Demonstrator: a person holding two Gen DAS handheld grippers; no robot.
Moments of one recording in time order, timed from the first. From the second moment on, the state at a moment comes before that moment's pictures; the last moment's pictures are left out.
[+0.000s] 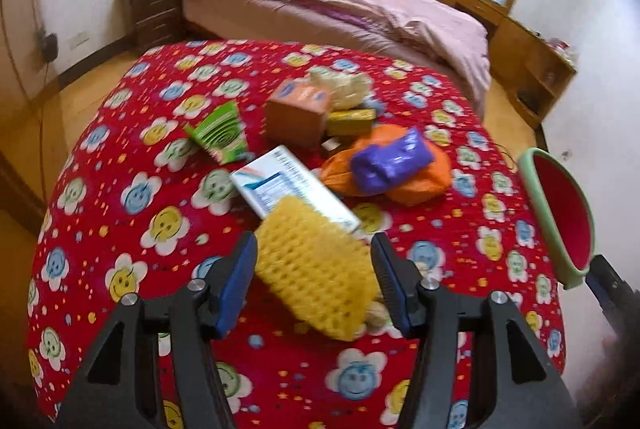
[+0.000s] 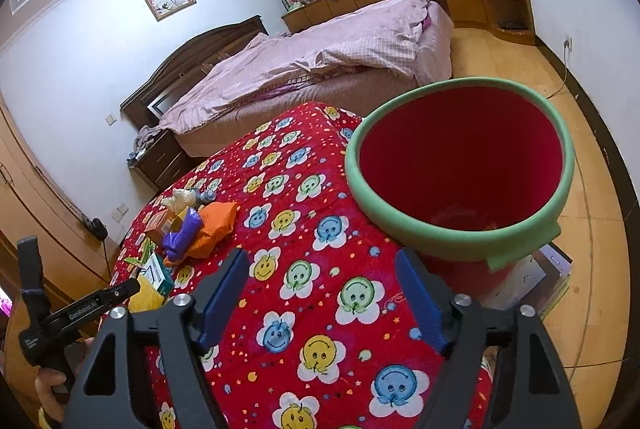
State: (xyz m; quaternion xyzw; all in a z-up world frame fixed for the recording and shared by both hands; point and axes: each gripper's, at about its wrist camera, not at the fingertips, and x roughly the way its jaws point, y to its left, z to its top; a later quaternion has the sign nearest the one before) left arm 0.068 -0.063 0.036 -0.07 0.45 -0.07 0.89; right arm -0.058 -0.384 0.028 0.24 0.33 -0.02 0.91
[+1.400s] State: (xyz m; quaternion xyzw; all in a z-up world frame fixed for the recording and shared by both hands) left arm 0.035 -0.002 0.053 -0.14 0.40 -0.09 0.90; right arm -0.025 -0.282 0.034 0.16 0.36 0.08 0.92
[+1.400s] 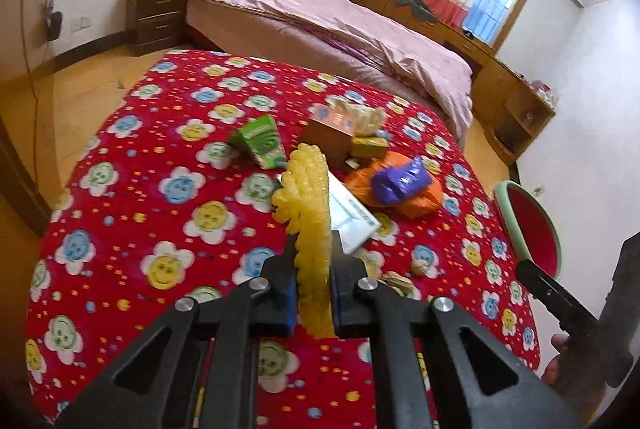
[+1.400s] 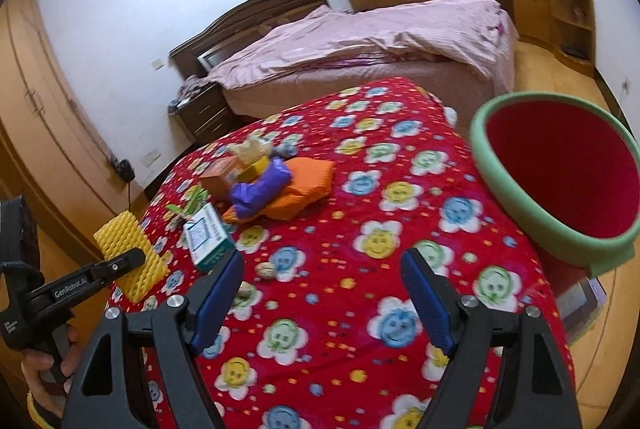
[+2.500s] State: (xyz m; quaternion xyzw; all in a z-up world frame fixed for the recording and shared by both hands) left arm 0.055 0.066 0.023 -0.16 0.40 -0.04 0.90; right arm 0.085 -0.123 -0.014 0.02 0.48 0.17 0.86
